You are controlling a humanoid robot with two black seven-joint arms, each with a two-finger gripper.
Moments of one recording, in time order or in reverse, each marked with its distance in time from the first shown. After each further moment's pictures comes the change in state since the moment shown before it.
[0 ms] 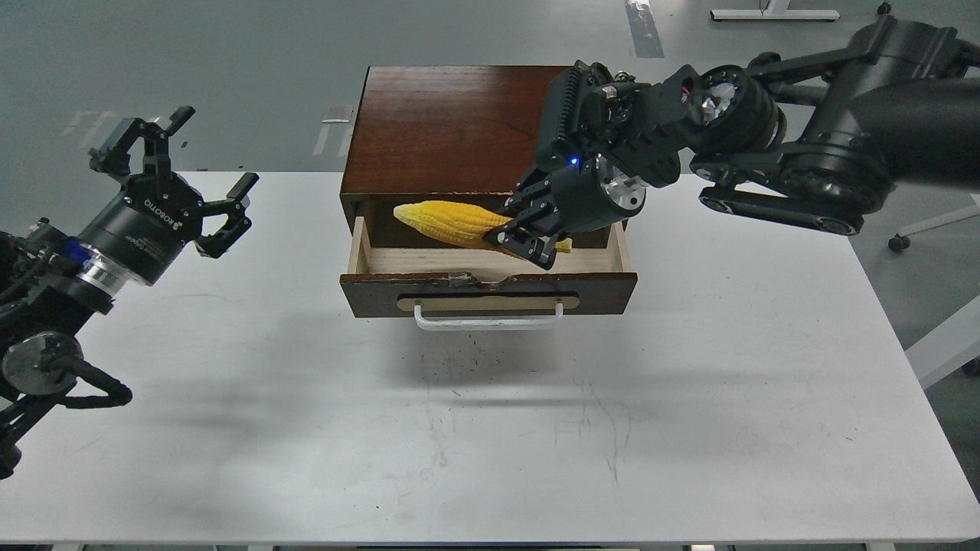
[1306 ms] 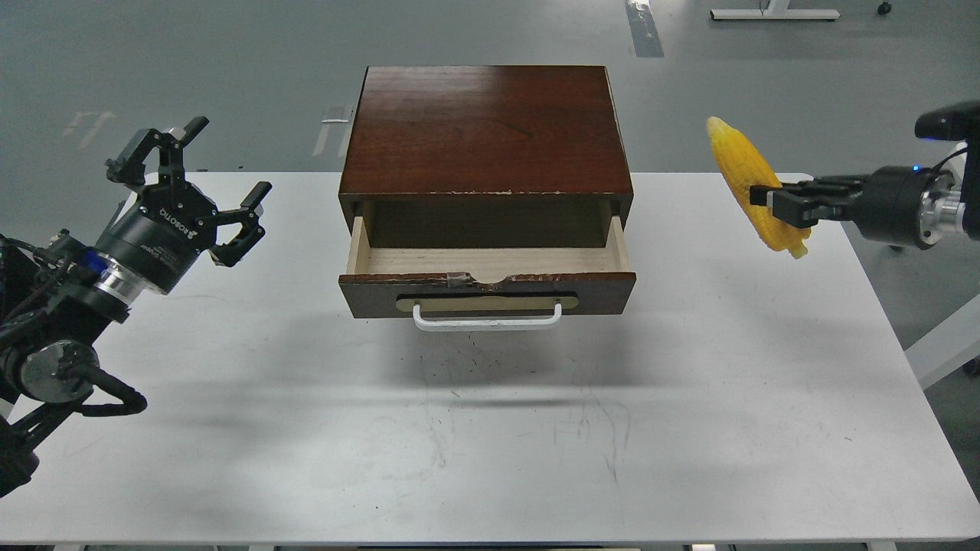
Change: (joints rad) left arm 0.015 -0.036 0.000 0.000 -0.001 0.000 0.000; right arm -0.489 -0.717 0.520 0.032 0.105 0.123 0.000
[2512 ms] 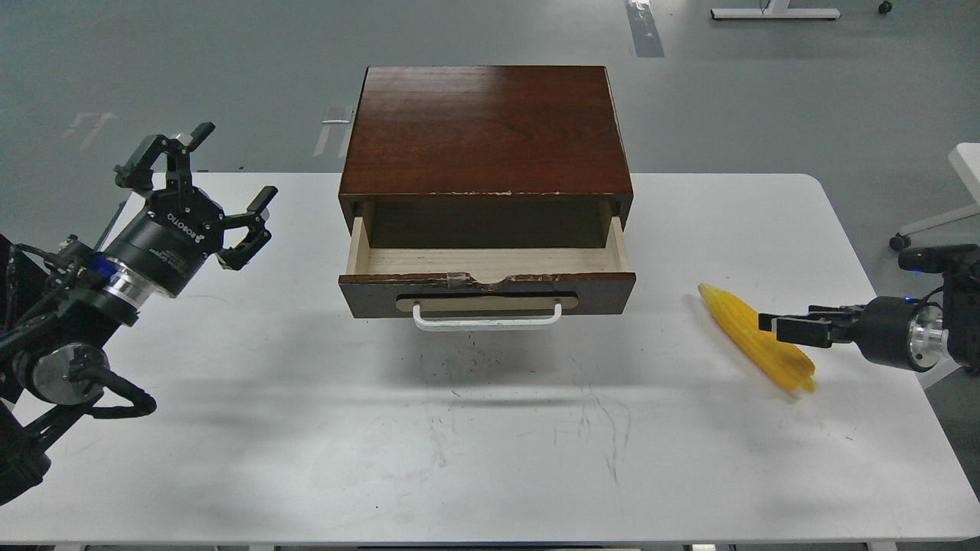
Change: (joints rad) left arm 0.004 -0.025 -0.001 0.017 0.000 0.000 0.000; right arm -0.456 0.079 0.095 -0.176 -0.021 -0.009 0.000
